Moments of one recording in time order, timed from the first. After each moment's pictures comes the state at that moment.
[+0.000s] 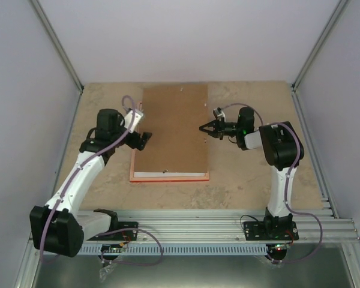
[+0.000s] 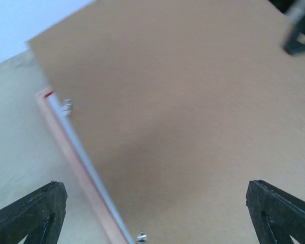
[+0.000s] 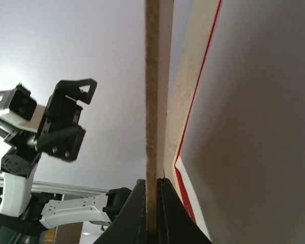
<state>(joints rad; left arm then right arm) -0.23 1.14 0.90 -0.41 0.31 0.36 0.23 2.13 1.02 0.98 -1.29 1.21</state>
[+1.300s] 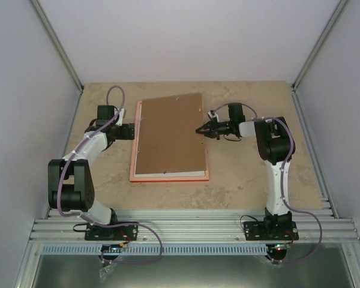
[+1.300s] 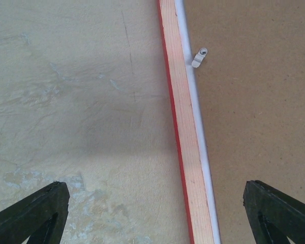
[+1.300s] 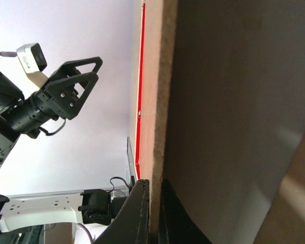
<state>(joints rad) -0.01 1.54 0.97 -0.31 0.09 0.04 0.25 2.29 1.33 0.20 -1.27 0.73</state>
